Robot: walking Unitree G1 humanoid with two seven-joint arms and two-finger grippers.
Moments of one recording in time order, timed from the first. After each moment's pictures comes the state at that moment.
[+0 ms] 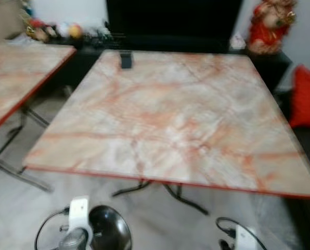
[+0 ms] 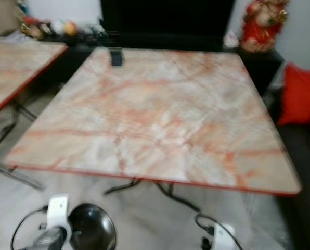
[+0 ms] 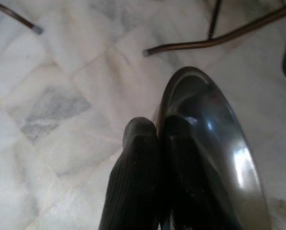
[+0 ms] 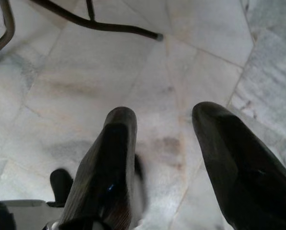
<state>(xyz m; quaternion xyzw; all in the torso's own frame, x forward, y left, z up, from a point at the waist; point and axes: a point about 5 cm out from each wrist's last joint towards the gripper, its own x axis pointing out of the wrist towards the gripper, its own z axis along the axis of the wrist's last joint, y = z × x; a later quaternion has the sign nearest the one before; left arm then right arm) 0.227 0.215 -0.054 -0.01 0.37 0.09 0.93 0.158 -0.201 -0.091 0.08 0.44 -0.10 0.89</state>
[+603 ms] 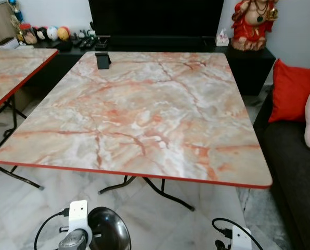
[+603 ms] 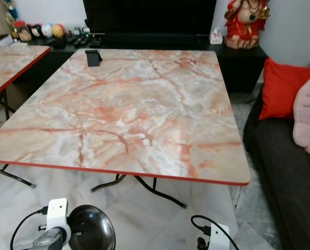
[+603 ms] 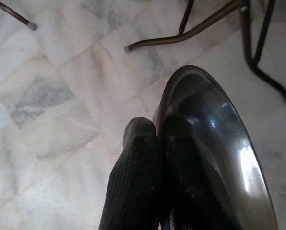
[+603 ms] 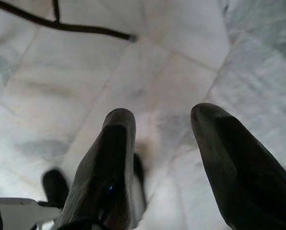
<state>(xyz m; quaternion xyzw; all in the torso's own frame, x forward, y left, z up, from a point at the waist) 0.229 0.205 -0.054 -0.02 0.37 0.08 0.93 0.150 -0.211 -0.093 0.07 0.45 -0.11 0.88</state>
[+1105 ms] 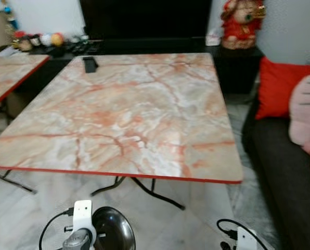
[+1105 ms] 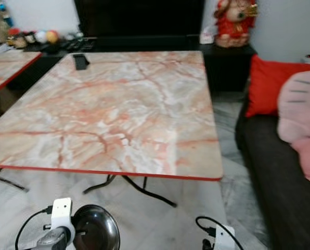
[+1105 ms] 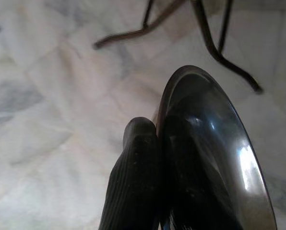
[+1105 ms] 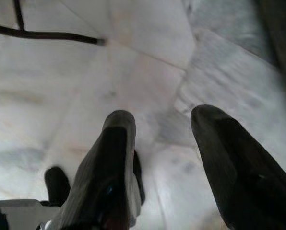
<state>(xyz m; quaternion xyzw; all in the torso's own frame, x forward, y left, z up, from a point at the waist) 0.230 0.207 -0.053 -0.02 0.37 0.08 0.93 0.153 -0.208 -0.092 0.07 0.45 -0.10 0.89</state>
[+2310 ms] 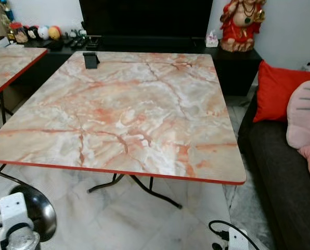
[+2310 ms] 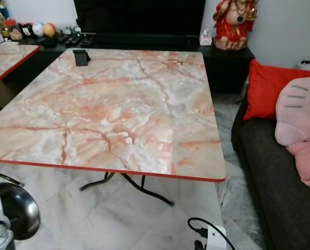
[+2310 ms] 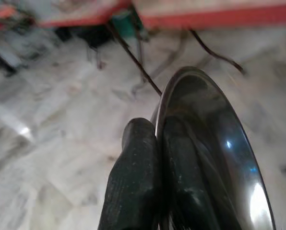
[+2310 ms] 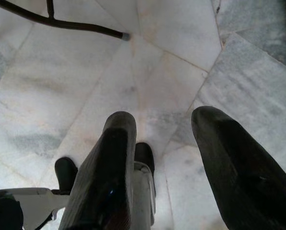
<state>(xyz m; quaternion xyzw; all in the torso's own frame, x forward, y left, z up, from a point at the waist) 0.200 0.338 0.035 0.15 0.12 0.42 0.89 0.158 -0.193 -0.093 0.07 0.45 -0.07 0.89</state>
